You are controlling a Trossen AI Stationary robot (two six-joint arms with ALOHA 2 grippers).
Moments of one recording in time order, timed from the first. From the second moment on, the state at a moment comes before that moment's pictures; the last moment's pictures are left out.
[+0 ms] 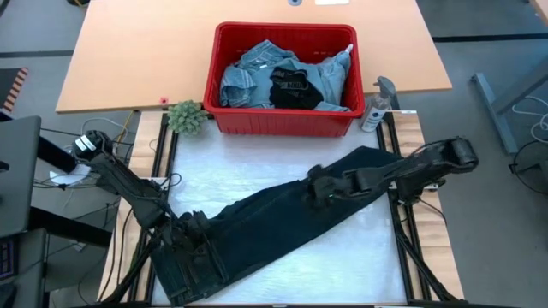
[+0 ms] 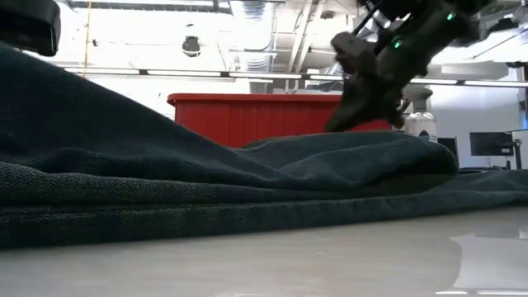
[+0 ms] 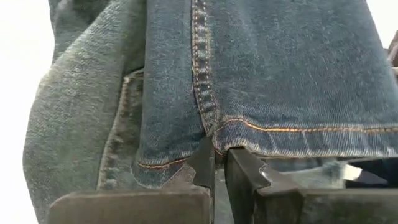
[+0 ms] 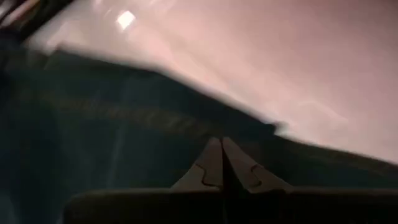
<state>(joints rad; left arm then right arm) -0.79 1.22 0.66 -0.46 -0.25 -1.42 0.15 1.45 0.77 -0.07 0.36 0.77</state>
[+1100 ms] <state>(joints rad) -0.79 0.99 0.66 -0.47 -0.16 -1.30 0.16 1.71 0.77 0.05 0.26 0.84</state>
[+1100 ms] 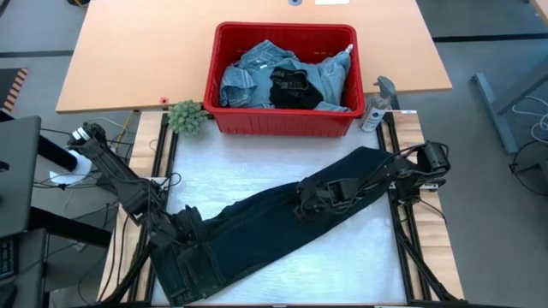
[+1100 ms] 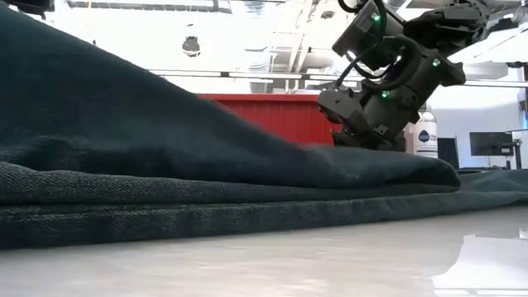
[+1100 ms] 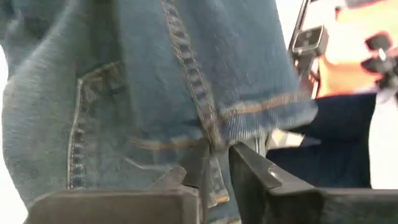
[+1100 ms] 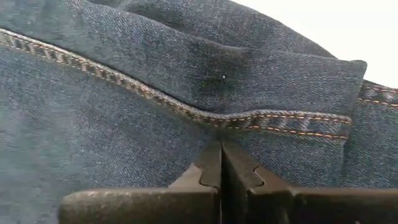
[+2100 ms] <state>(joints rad) -0.70 1.23 0.66 0.04 -0.37 -1.03 0.15 1.71 0.77 0.04 0.21 0.84</state>
